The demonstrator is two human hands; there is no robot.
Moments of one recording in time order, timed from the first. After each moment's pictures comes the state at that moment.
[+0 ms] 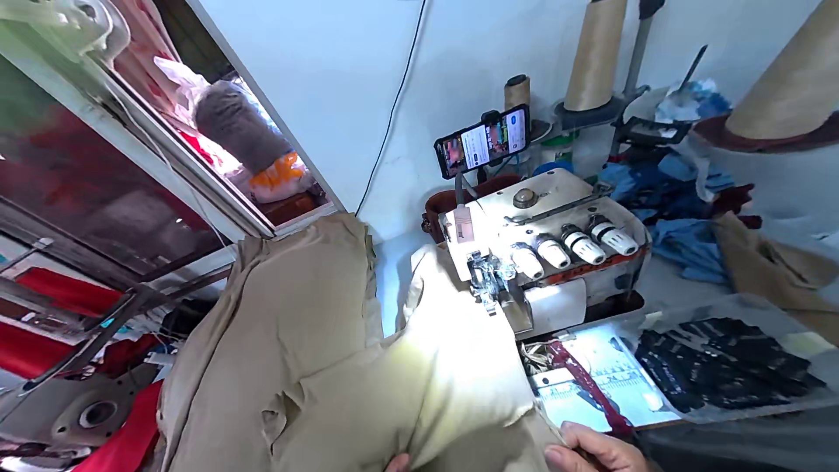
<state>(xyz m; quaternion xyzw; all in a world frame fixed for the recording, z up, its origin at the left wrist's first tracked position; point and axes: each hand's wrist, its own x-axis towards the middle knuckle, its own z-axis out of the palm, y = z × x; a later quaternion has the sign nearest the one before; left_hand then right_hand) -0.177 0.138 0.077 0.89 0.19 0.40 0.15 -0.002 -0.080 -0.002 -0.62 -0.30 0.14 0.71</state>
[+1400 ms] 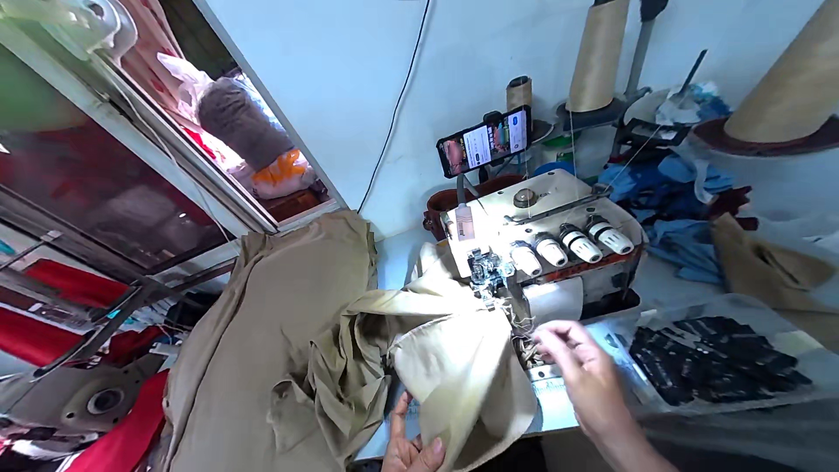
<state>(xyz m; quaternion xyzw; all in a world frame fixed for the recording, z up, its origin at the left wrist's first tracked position) -0.151 0.115 0.078 0.48 0.24 0.17 0.83 0.060 -0.027 0.025 -0.64 -0.15 0.03 0.76</state>
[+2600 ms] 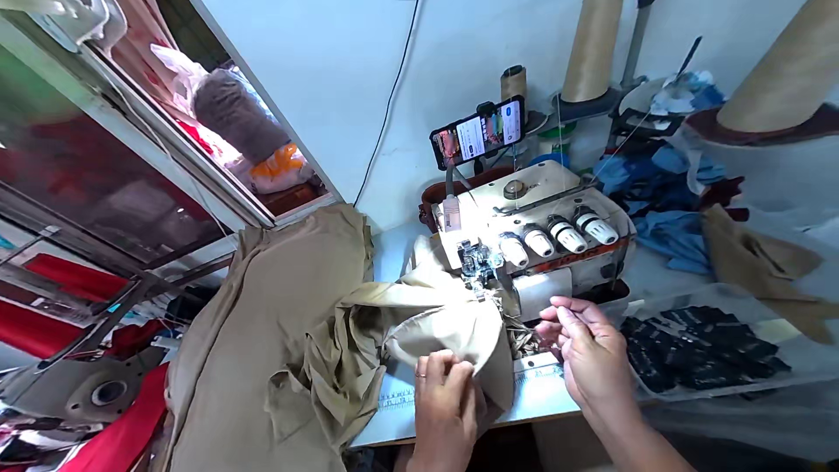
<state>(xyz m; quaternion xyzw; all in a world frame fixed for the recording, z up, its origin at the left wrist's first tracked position) -0.071 0.110 0.046 0.90 0.04 0.39 0.18 0.069 -0.030 0.045 -0.55 -0.04 0.03 0.84</state>
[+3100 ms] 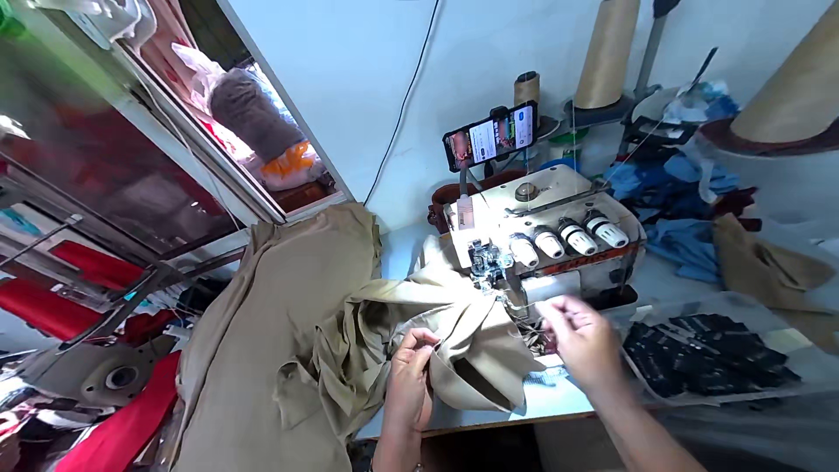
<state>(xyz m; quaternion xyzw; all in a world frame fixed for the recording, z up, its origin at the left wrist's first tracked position) -0.067 0.142 0.084 0.57 0.23 0.28 0.74 0.083 -0.031 0.045 -0.71 -0.19 -0.04 0.67</state>
